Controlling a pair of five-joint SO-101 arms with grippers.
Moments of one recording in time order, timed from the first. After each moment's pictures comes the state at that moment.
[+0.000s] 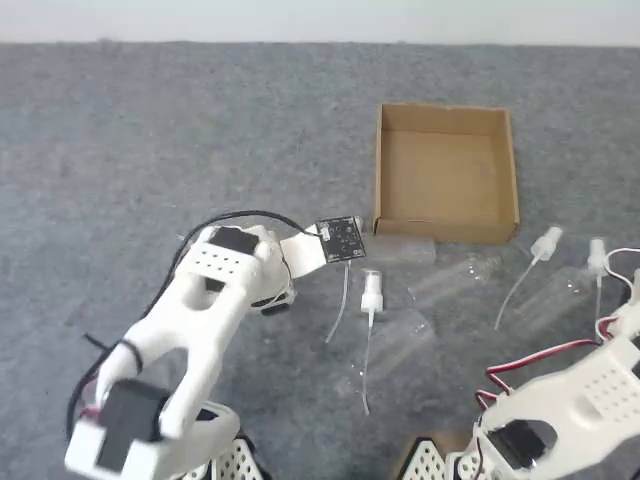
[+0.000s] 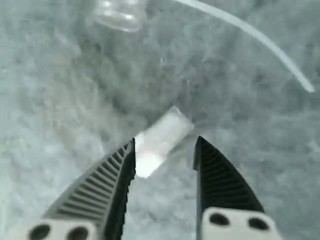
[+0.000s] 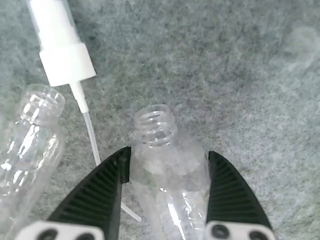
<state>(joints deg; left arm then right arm) 11.4 -11.6 47.3 58.3 -51.3 49.8 23.2 -4.7 72.6 29.6</state>
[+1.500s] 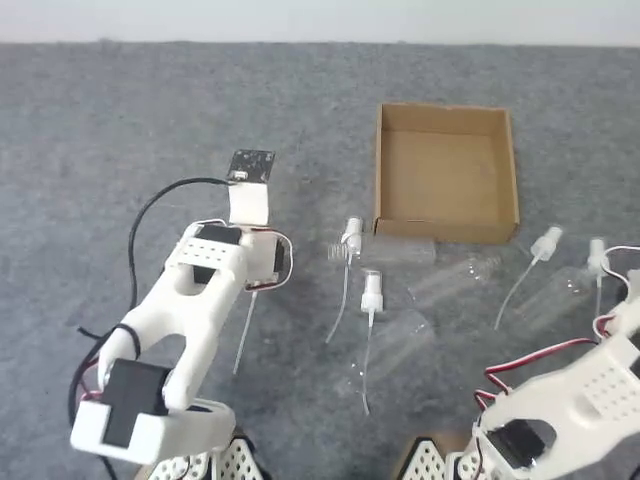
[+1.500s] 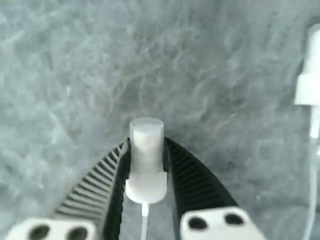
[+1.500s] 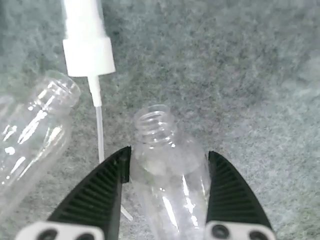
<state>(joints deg) 5.1 -5.6 47.5 44.4 10.1 48.8 23.3 -4.7 72.6 37.7</state>
